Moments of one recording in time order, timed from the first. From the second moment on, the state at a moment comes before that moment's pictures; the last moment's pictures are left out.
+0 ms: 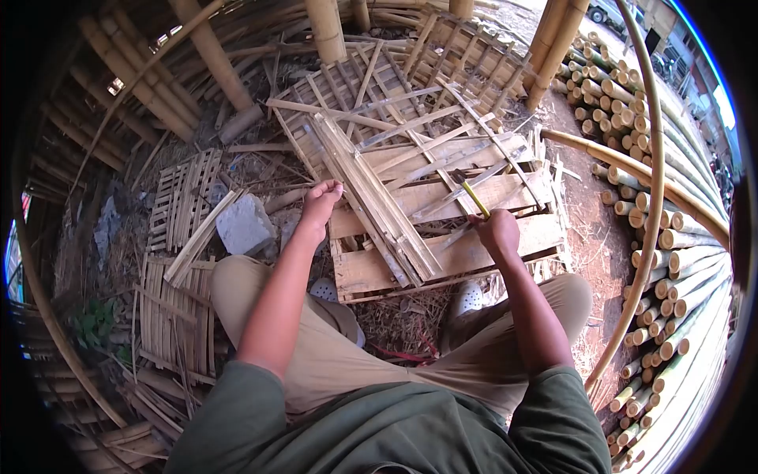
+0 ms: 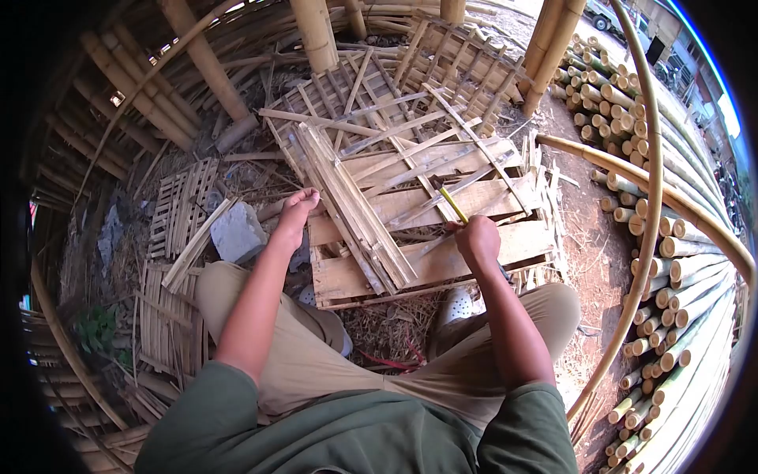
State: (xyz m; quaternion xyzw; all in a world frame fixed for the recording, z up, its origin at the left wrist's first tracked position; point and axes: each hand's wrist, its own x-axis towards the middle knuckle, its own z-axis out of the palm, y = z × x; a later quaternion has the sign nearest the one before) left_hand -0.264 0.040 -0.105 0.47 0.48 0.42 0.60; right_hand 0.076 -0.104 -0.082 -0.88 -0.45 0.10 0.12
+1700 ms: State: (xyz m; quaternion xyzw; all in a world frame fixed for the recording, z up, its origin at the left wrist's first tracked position) left_hand -0.264 -0.014 -0.069 0.36 0.56 0.39 0.64; right_hand 0.092 -0.110 -0.081 -0.84 -0.44 0.24 0.21
